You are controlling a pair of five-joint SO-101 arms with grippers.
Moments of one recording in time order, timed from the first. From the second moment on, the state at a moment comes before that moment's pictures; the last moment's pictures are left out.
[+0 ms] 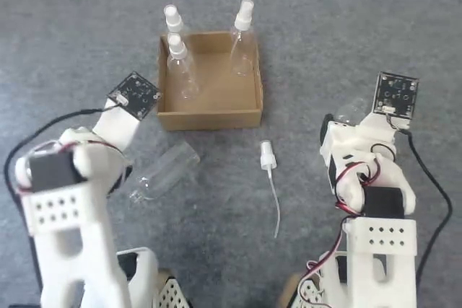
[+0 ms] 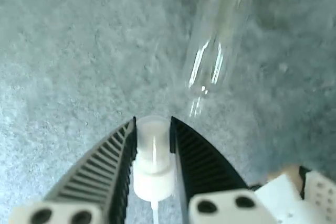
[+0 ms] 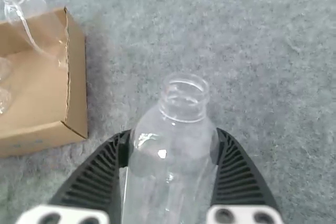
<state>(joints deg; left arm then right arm) -17.1 -43.6 30.0 97.4 -40.6 -1.1 -59.0 56.0 49.8 -10.0</state>
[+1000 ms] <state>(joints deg) -2.6 -50.1 30.0 76.3 -1.9 -5.5 -59.0 56.0 49.8 -7.5</state>
